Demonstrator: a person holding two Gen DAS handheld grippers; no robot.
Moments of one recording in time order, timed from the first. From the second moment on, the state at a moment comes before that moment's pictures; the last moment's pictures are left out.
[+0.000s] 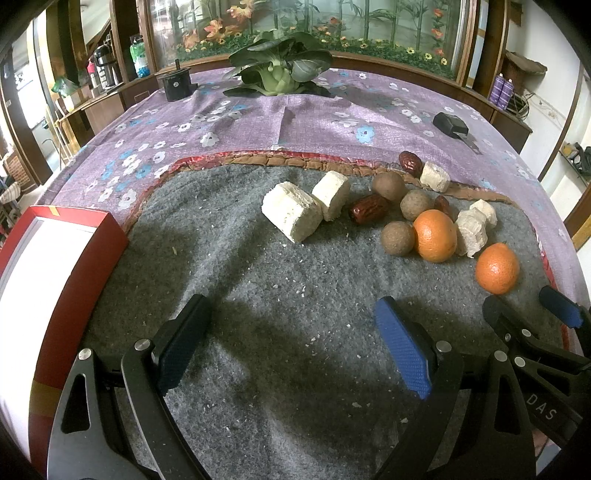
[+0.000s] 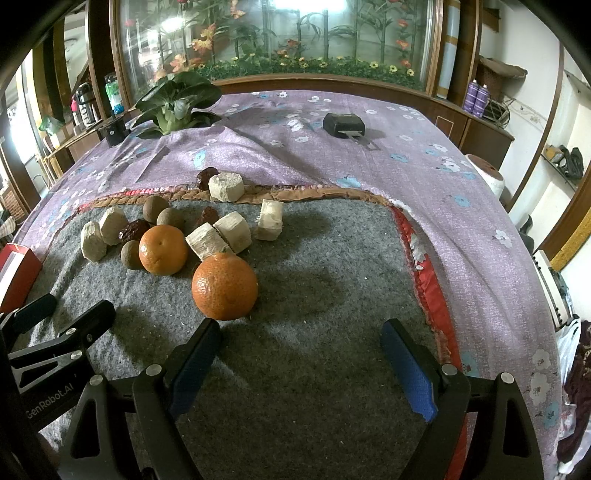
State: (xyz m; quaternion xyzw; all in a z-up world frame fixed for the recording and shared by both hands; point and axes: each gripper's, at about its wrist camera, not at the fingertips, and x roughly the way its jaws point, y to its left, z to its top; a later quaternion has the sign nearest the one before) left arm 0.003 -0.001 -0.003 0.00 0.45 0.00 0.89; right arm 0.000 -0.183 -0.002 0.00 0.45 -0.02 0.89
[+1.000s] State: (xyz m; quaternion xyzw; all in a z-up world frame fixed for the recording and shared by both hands) left arm -0.011 0.025 0.054 0.01 0.41 -0.07 0.91; right arm -0.056 -0.196 0.068 -0.01 0.36 0.06 0.93
